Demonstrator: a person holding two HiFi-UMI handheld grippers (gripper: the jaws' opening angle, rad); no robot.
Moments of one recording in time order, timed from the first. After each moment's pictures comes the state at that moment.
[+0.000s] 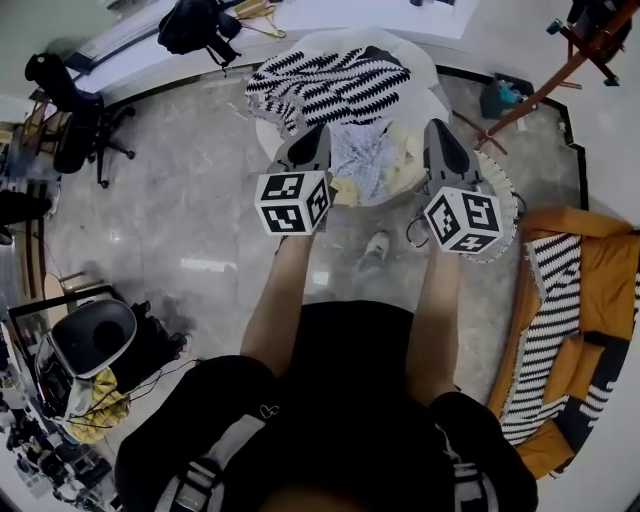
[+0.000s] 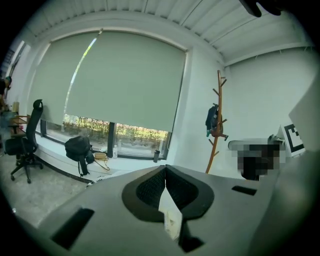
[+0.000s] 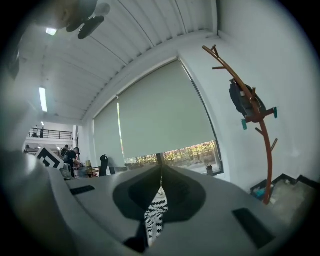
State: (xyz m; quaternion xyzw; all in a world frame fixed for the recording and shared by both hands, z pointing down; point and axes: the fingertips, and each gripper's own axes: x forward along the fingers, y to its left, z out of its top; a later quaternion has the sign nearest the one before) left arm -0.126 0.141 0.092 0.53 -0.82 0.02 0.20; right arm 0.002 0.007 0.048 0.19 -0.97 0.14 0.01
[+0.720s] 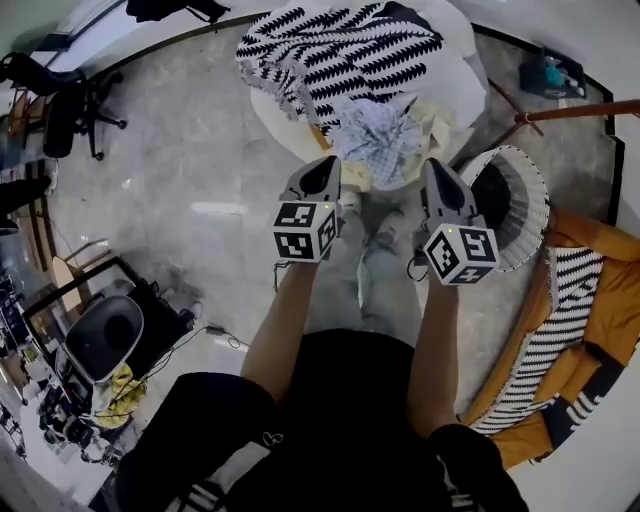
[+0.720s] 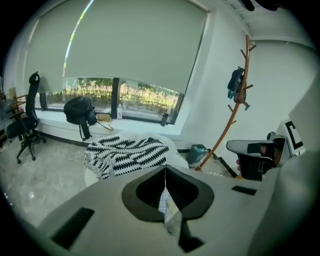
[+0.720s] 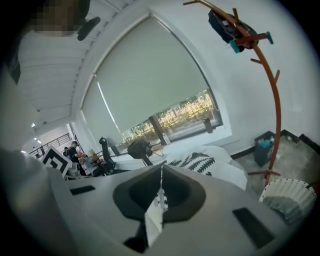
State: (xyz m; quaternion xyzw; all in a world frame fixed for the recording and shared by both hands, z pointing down) left arm -0.173 0.116 0.292 0.49 -0.78 0.08 0.38; right arm -0.067 -0.016 0.260 0.15 -0.93 0.28 0.17
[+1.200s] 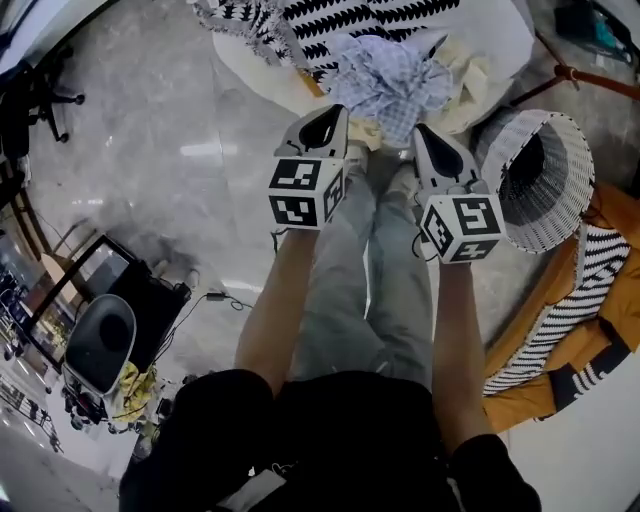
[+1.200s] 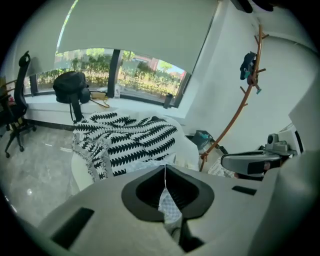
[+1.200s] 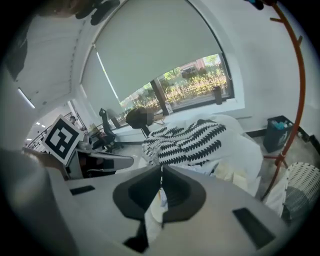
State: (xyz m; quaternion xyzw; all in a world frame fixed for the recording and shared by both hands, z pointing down) left arm -0.221 0.102 0.474 0.50 -0.74 0.10 0.43; right arm -0.129 0.029 0.453 0.09 -0.91 0.25 0.30
